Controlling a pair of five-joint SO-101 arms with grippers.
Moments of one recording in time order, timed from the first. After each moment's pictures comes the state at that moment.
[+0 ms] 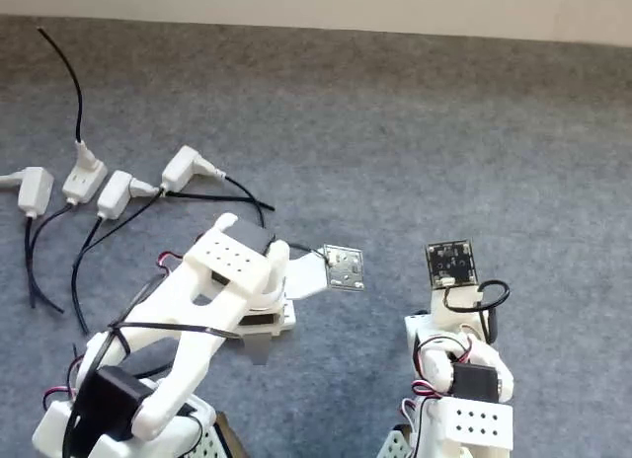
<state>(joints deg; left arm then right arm) 23.2 -14.5 41.8 74.9 -52.6 1.8 -88.4 94.5 56.7 15.5</state>
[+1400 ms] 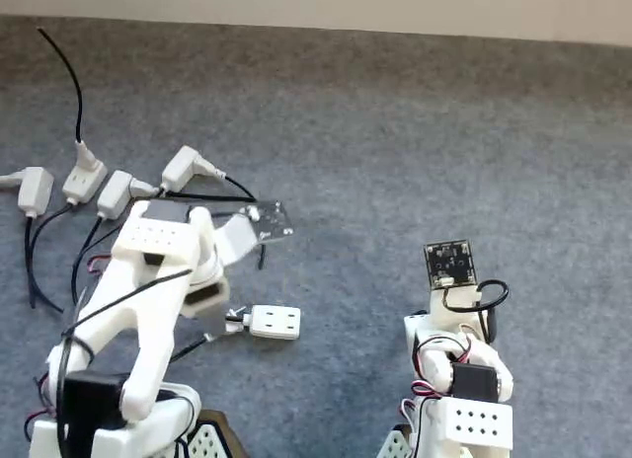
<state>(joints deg) 0.0 -15.9 42.9 72.6 -56.6 1.5 -88.4 94.5 56.7 15.5</state>
